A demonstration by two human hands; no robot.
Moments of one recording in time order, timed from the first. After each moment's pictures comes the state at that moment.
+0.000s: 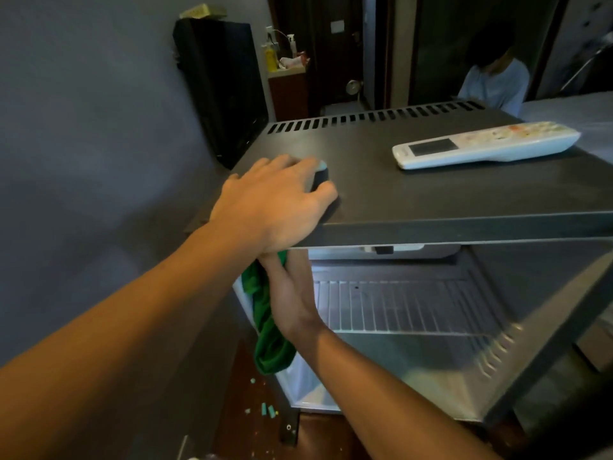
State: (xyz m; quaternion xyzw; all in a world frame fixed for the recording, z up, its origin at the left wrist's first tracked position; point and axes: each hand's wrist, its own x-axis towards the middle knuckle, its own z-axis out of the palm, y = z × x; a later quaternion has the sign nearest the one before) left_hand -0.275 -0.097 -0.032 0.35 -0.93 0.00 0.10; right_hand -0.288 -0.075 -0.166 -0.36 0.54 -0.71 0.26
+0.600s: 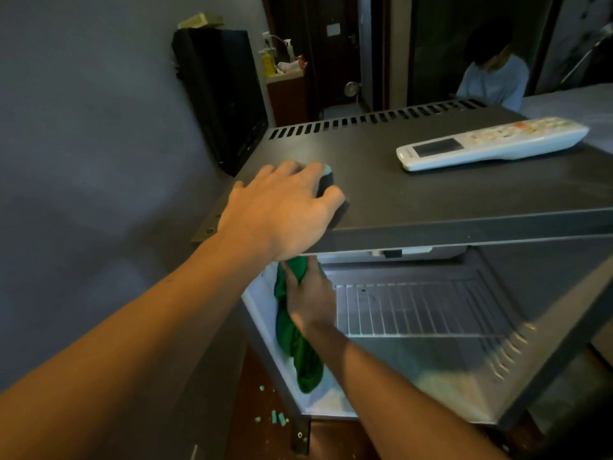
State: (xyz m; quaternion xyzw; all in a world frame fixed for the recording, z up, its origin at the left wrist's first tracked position) left_hand -0.273 -0.090 -0.029 0.34 -0.93 -0.01 0.10; right_hand -0.310 -0.097 -0.219 -0.34 0.75 -0.54 0.17
